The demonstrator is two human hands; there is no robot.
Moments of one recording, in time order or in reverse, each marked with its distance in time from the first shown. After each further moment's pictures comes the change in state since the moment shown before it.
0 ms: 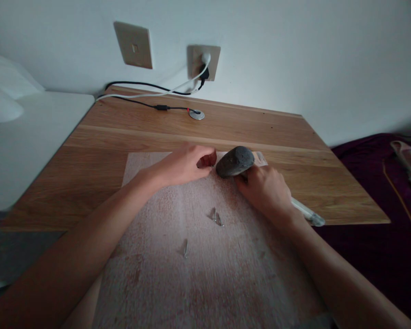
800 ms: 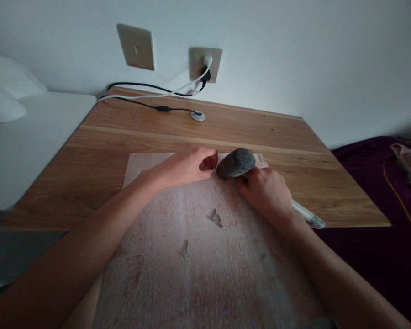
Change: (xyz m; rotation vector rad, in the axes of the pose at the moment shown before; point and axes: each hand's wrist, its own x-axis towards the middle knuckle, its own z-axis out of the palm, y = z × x) left_hand -0.001 0.003 -0.001 -0.005 -0.018 -0.010; right_hand -0.001 0.000 -0.001 0.003 -0.001 -0.008
